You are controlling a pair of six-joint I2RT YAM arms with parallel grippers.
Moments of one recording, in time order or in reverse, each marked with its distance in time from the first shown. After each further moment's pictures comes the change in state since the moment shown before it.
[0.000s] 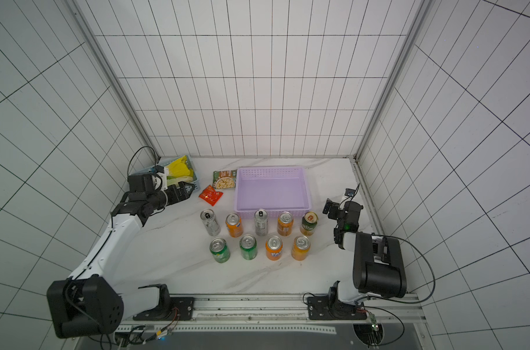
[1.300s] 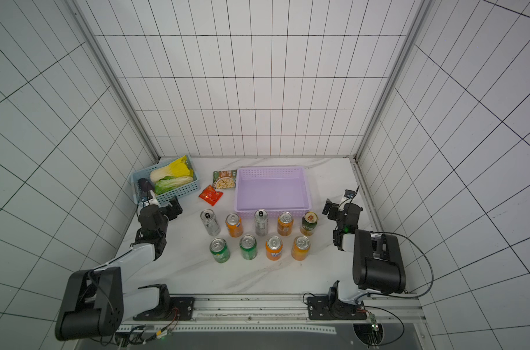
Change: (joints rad) left arm 0.005 0.004 -0.615 0.984 -0.581 0.038; right arm 0.002 0.021 -0.021 0.064 0.006 -0.004
